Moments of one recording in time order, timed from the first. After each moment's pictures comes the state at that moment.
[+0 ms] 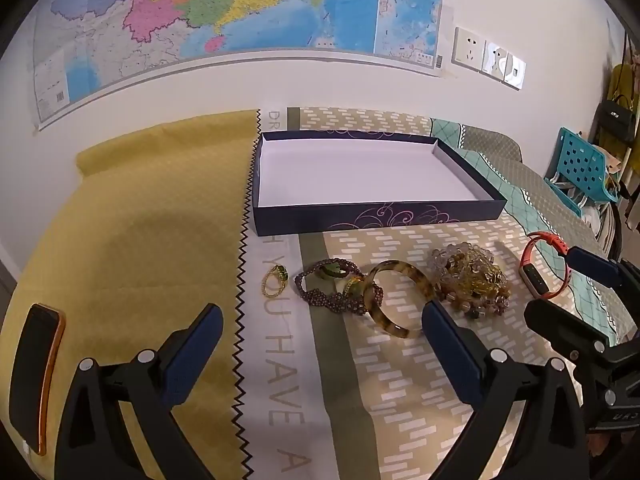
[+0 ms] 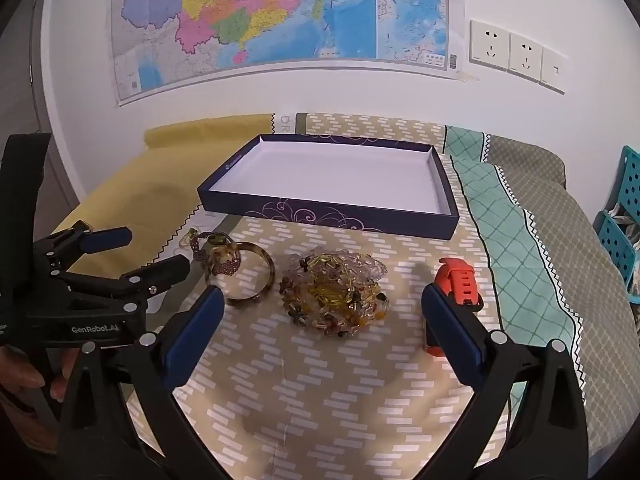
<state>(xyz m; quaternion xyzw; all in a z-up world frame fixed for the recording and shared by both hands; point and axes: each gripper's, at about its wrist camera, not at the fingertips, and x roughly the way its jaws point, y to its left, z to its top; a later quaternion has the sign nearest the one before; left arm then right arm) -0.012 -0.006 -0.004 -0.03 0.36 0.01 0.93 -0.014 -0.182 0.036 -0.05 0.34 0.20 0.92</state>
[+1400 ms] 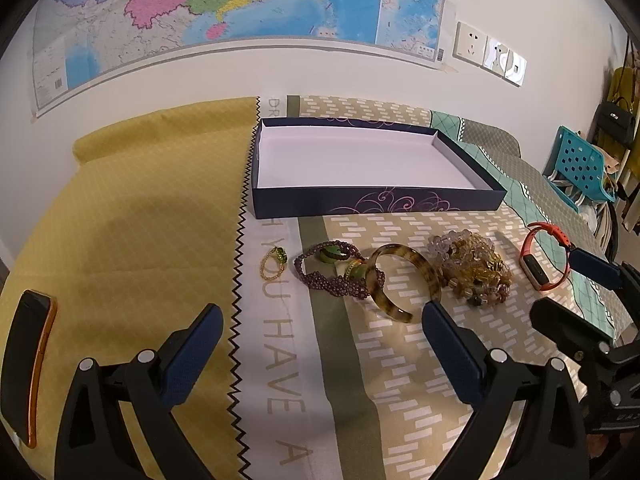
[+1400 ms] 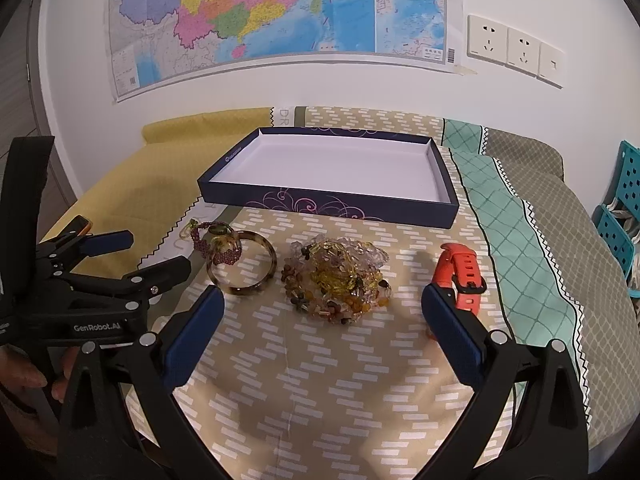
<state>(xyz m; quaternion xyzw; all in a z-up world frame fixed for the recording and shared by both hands) -0.016 -0.003 -0.013 -0.04 0.37 0.00 0.93 -0.021 -0.184 0.029 -0.05 0.34 0.20 0.92</state>
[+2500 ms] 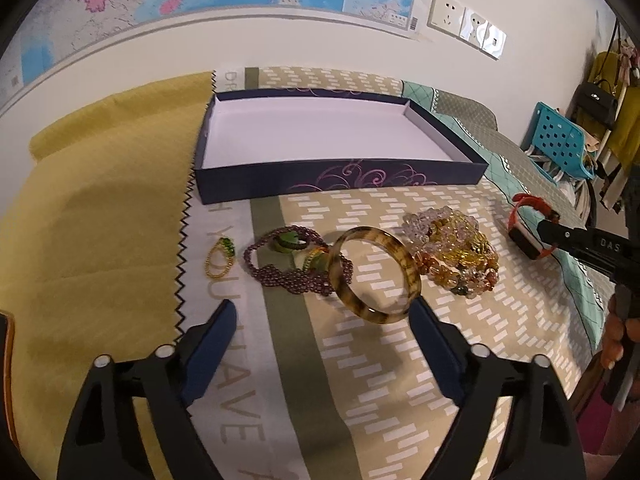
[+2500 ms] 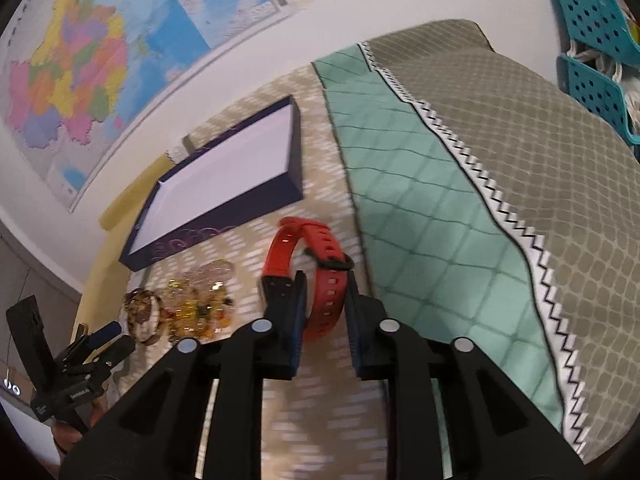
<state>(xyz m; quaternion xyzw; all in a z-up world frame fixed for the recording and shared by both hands) 0.013 -0.017 -0.031 -0.04 0.42 -0.07 0.90 0.052 -0.331 -0.010 0.17 0.43 0.13 0.88</state>
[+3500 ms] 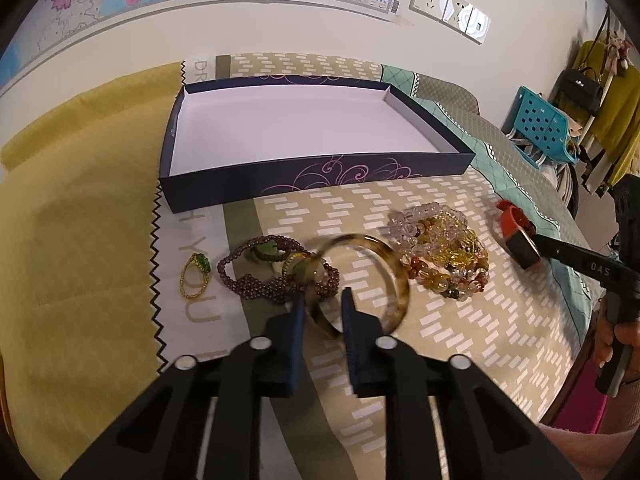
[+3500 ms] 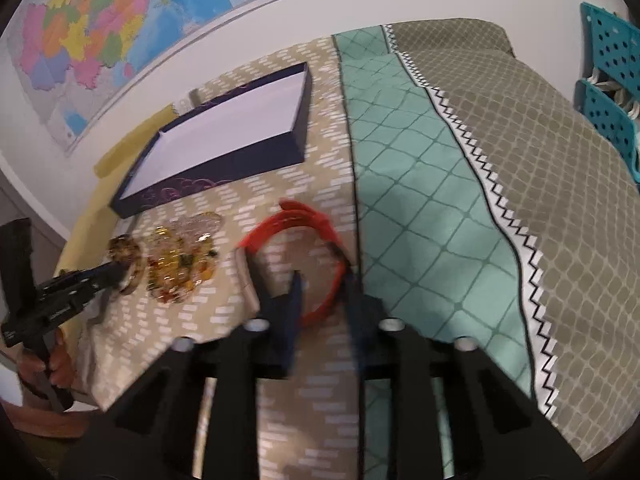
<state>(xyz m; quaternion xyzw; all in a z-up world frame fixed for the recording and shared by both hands) 0.032 -0.017 -0.033 -0.03 0.44 -0.11 0.89 0.045 -0.317 -0.014 0.08 0.46 0.15 0.87</state>
